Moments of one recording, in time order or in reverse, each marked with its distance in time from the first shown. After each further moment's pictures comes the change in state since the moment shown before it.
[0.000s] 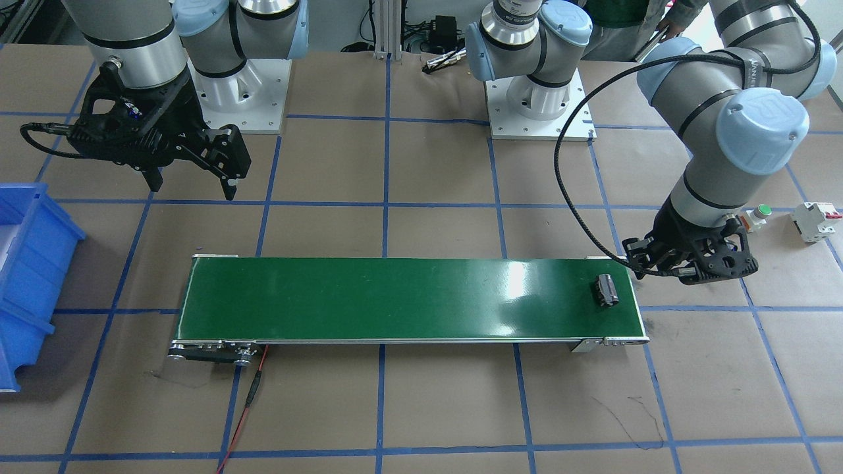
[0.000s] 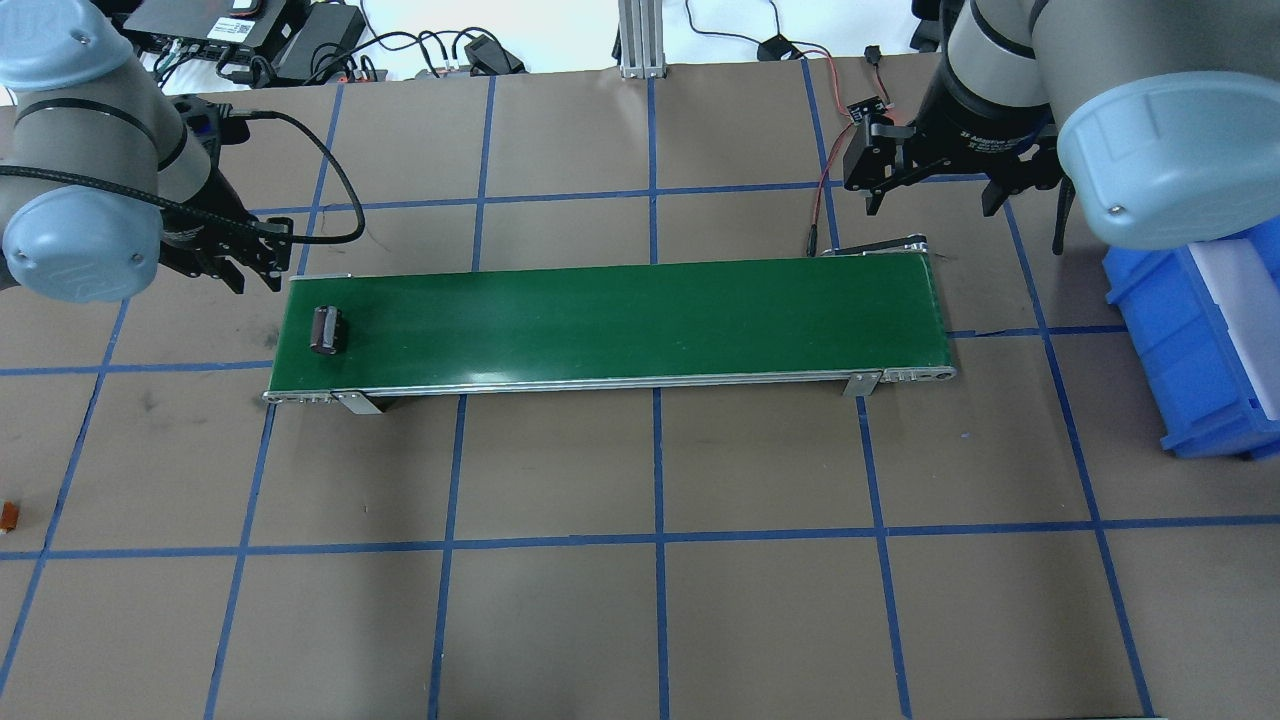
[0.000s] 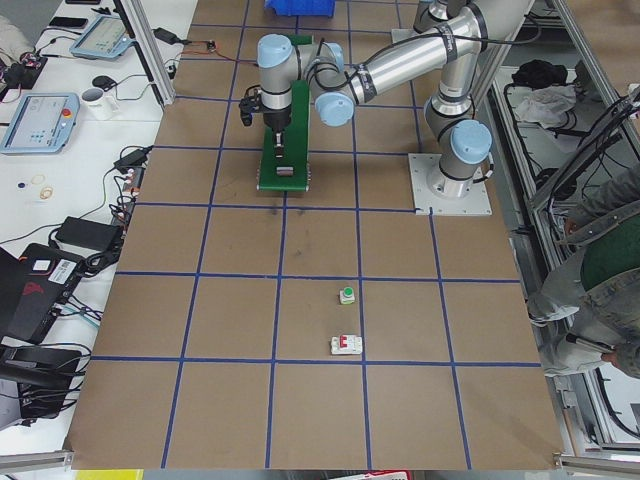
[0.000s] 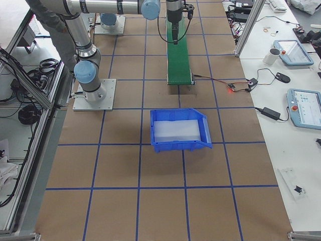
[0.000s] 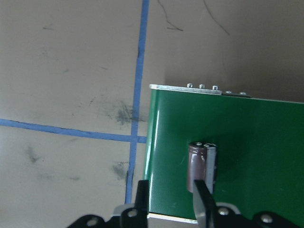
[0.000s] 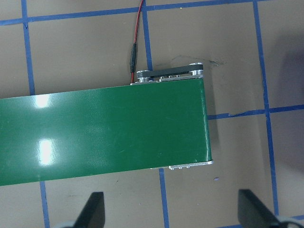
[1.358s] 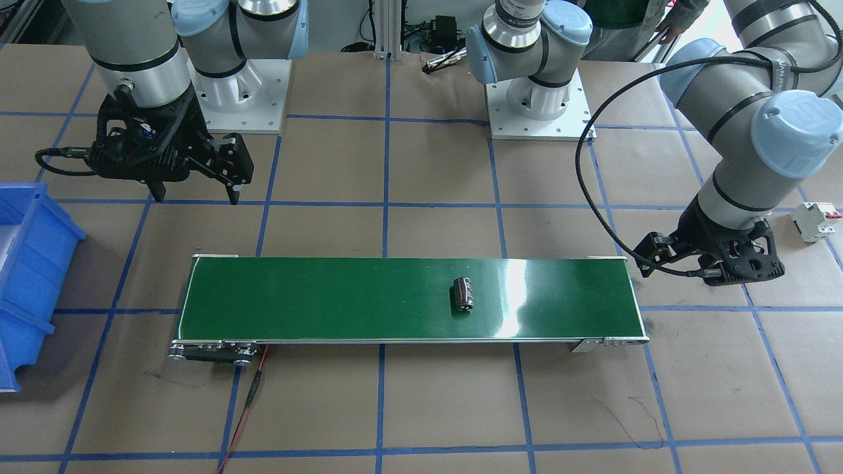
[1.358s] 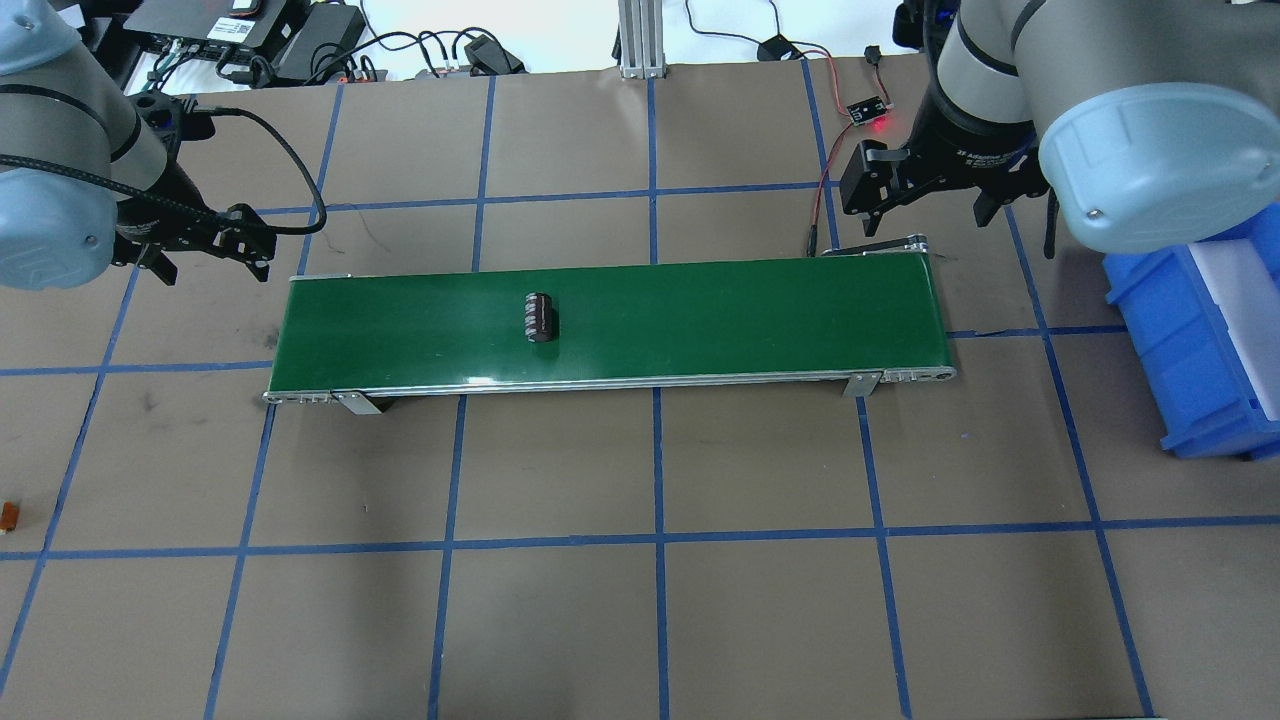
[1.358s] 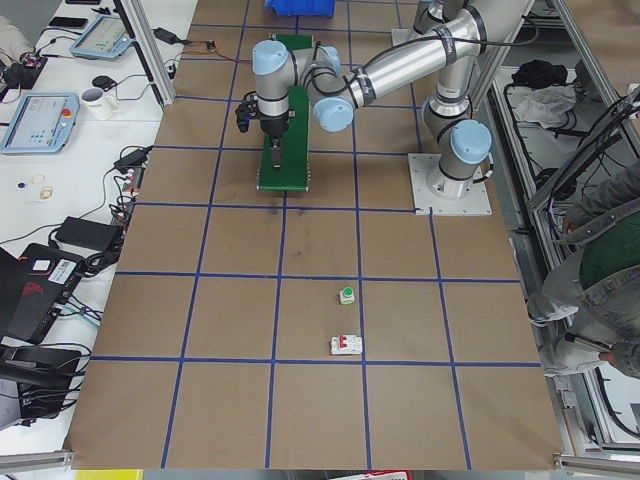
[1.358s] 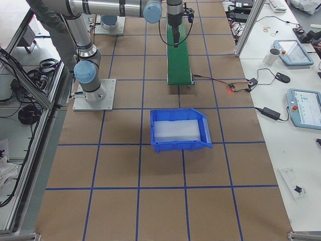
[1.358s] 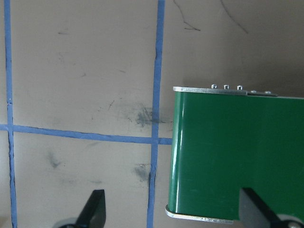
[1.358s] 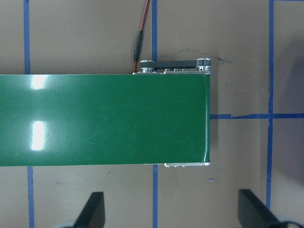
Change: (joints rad) left arm 0.059 -0.011 0.032 -0.029 -0.005 0.097; right arm -0.003 0.020 0.016 0.001 -0.002 -0.105
